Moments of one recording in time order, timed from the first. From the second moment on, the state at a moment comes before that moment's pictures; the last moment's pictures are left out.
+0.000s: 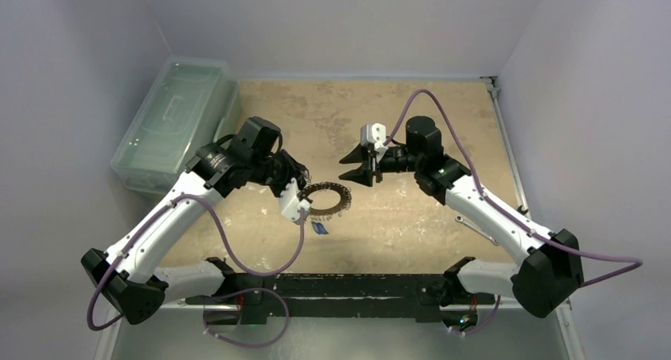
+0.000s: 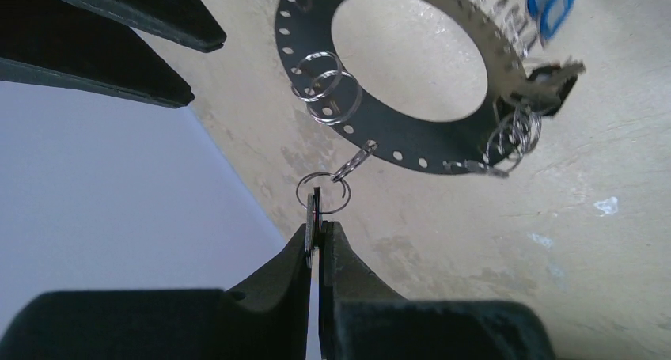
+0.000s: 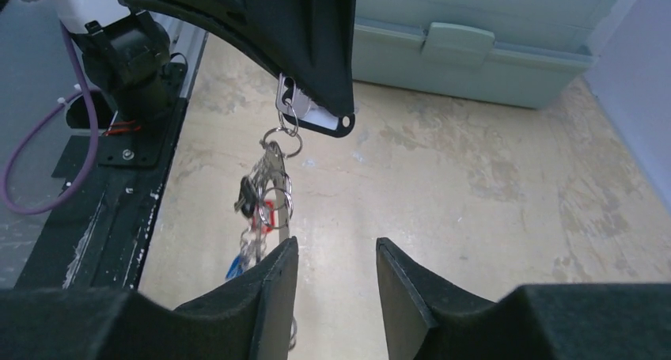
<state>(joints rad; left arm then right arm) -0.63 1.18 1.31 -1.04 0.40 1.74 0.56 1.22 0.96 -0.01 -0.89 -0.35</state>
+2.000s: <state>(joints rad) -0.75 1.07 1.03 -0.63 0.48 2.10 0.65 1.27 0.77 0.38 -0.97 -0.19</state>
